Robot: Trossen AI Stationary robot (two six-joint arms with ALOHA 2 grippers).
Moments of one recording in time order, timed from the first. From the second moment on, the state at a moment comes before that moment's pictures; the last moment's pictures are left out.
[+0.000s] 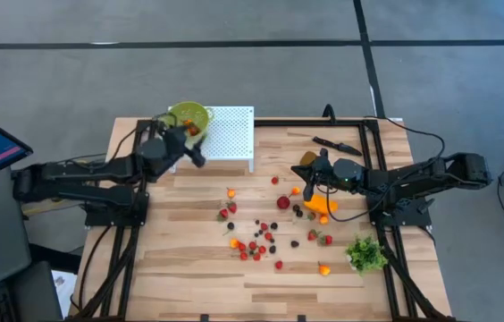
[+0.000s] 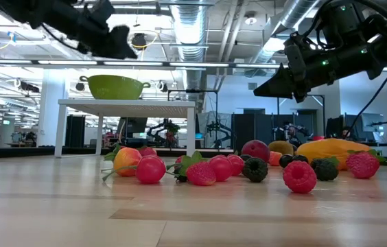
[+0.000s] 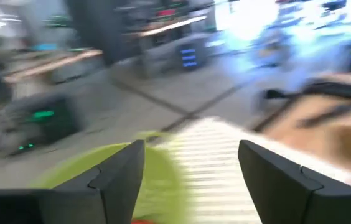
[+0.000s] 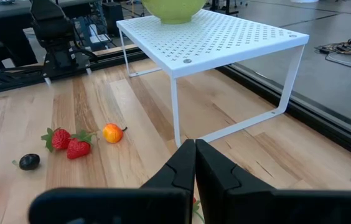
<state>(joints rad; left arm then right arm) 0.22 0.90 0.53 0.23 -0.67 0.08 -0.14 1.18 0.30 0.63 0.26 0.15</state>
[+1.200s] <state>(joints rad) -0.19 1.32 0.51 0.04 -0.33 0.00 -0.14 1.18 0.30 0.63 0.26 0.15</state>
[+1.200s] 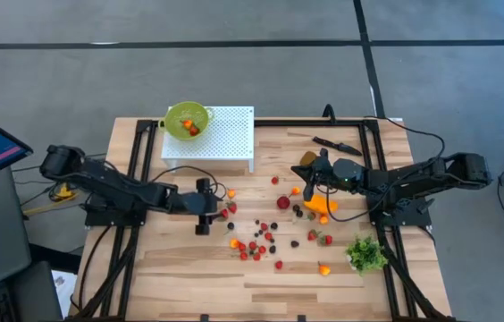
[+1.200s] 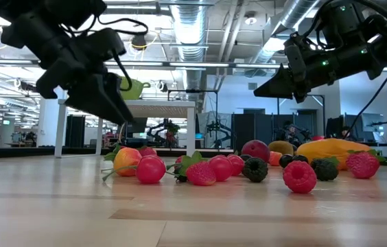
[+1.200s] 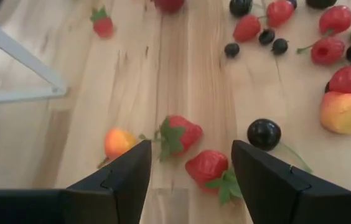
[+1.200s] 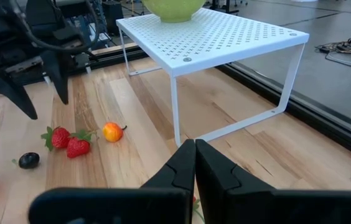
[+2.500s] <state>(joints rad) -0.17 1.57 0.50 0.19 -0.30 -0.16 -0.14 1.18 0.30 0.63 0.26 0.15</state>
